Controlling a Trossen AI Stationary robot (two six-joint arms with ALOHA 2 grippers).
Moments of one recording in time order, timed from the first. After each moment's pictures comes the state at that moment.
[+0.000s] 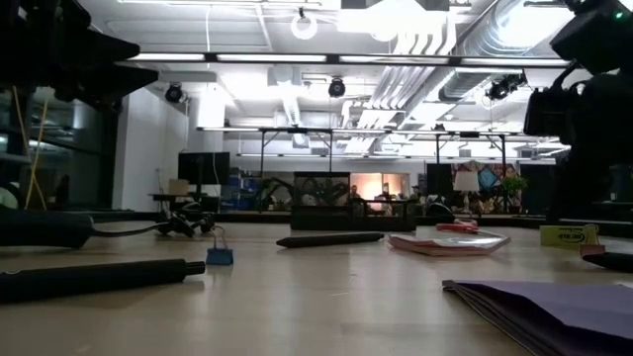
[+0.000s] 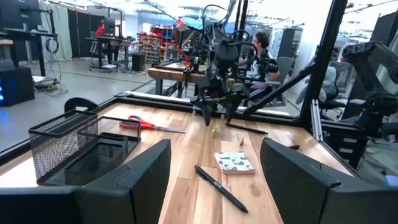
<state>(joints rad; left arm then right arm) -0.23 0.03 0.01 0.06 -0.43 -0.10 0.16 0.69 0.21 -0.37 0.03 0.73</state>
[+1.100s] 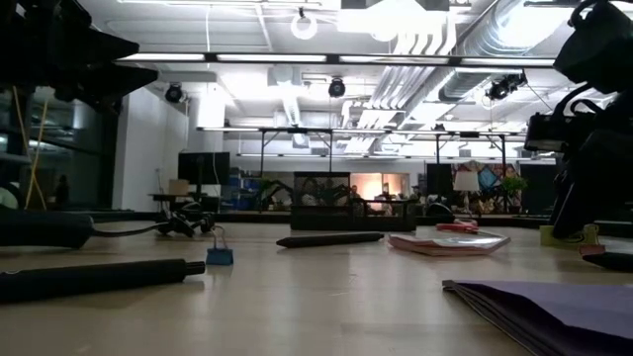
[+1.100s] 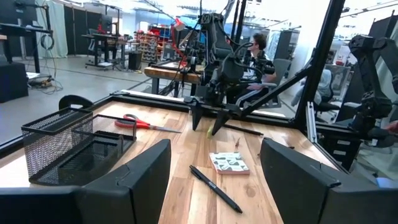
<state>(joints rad) -0.23 0.03 0.01 0.06 -0.42 -0.12 0.28 0.97 0.21 -0.33 0.28 0.73</state>
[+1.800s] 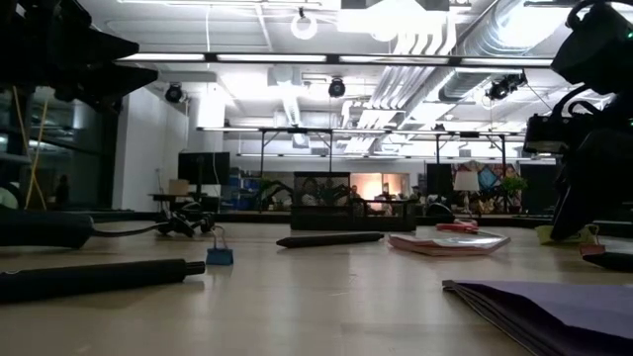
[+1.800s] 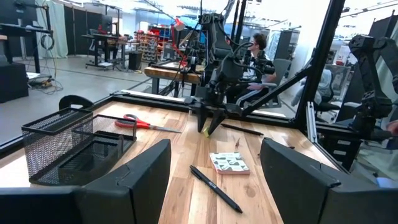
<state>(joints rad) -0.23 0.03 0.01 0.06 -0.42 -0.12 0.28 0.97 0.21 -0.31 0.23 0.74</state>
